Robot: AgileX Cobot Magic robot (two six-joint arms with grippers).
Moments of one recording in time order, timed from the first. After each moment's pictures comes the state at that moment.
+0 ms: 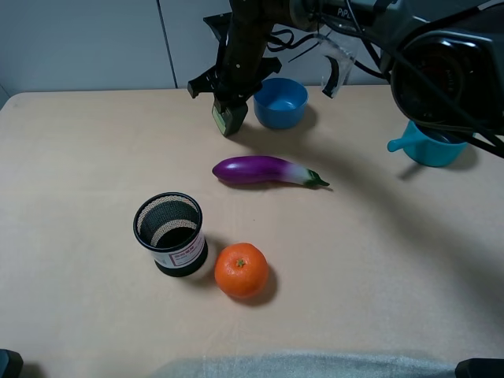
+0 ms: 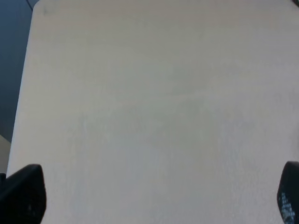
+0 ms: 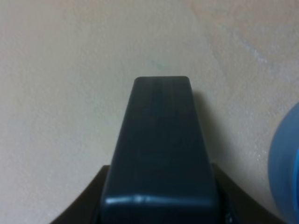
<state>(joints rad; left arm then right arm) 0.03 0.00 -0.49 0.01 1.05 0.13 0.66 2.47 -2.18 0.00 0.93 0.10</state>
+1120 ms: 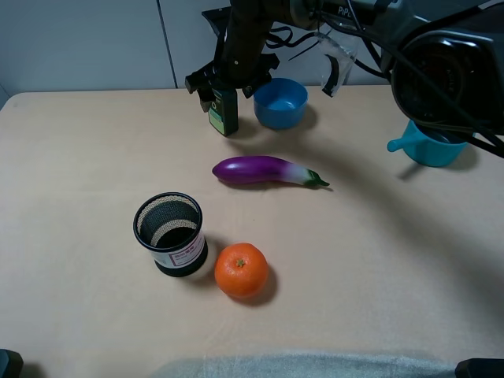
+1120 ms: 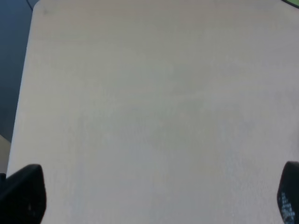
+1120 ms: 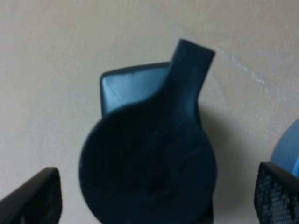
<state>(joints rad) 0.03 0.00 -0.49 0.01 1.05 0.13 0.66 2.47 -2.18 0.01 0.90 0.10</state>
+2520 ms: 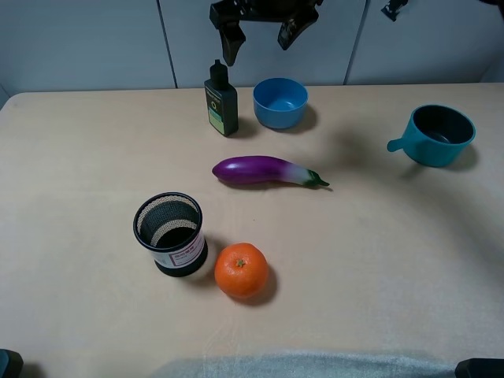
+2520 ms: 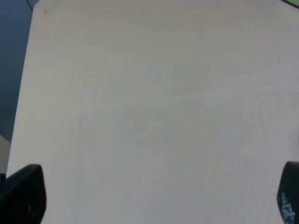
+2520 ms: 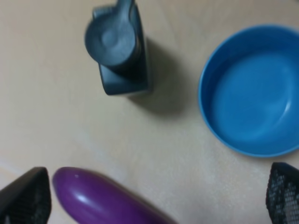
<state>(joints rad) 0.03 0.00 -0.49 0.01 1.05 0.13 0.61 2.21 -2.18 0.03 1.22 0.04</state>
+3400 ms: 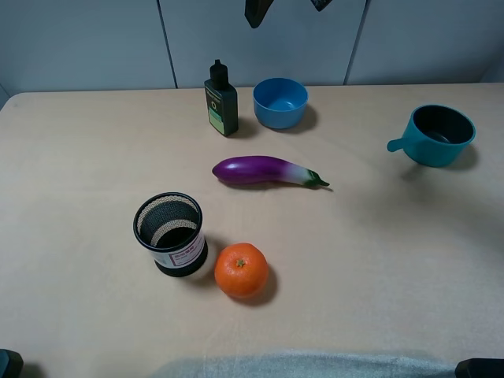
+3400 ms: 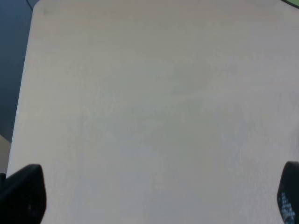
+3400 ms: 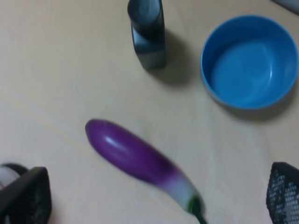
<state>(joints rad) 0.03 0.00 -0.49 0.01 1.05 0.13 0.61 1.86 -1.89 0.05 1.22 0.00</state>
